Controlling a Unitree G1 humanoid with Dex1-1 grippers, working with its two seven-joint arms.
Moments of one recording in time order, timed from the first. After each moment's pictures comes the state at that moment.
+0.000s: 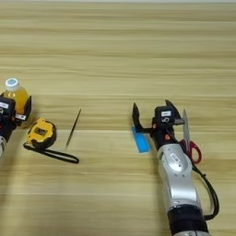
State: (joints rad) left arm -0.16 0.18 0.07 0.37 0.08 -0.24 -0.10; right arm -0.11 -0.12 -0.09 0.31 0.08 -0.25 0.16
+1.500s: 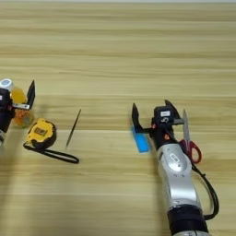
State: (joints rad) left arm -0.18 0.18 0.08 0.28 0.03 -0.38 -0.09; right arm -0.11 -0.12 -0.08 0.31 0.07 -0.25 0.16
